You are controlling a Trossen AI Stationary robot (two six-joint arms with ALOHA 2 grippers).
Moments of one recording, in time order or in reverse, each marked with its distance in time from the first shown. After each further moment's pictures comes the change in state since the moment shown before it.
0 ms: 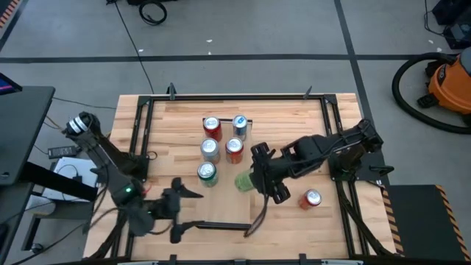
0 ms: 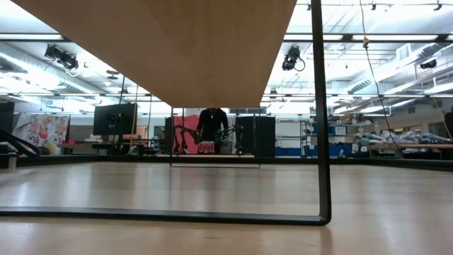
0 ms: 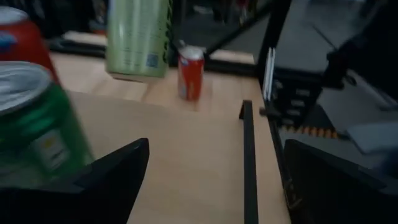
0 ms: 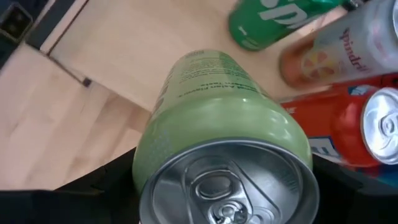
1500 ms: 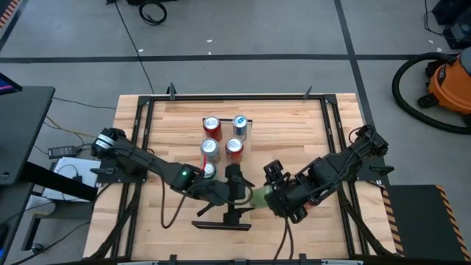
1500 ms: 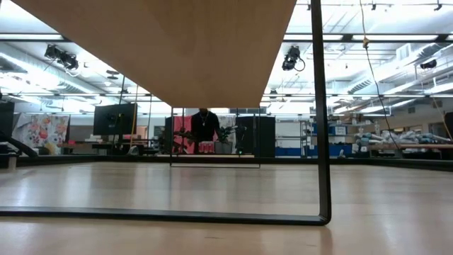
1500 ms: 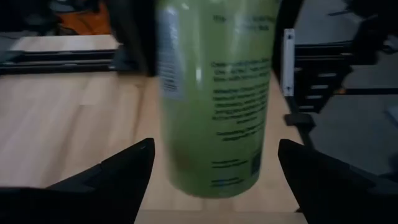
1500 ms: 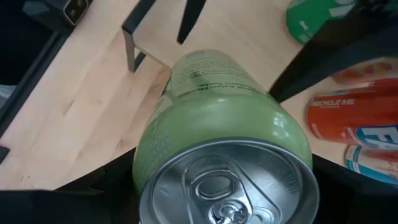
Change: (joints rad) left arm 0.459 0.408 0.506 -0.114 0.525 0.335; right arm 0.194 -0.002 0.000 -0.096 0.066 0.140
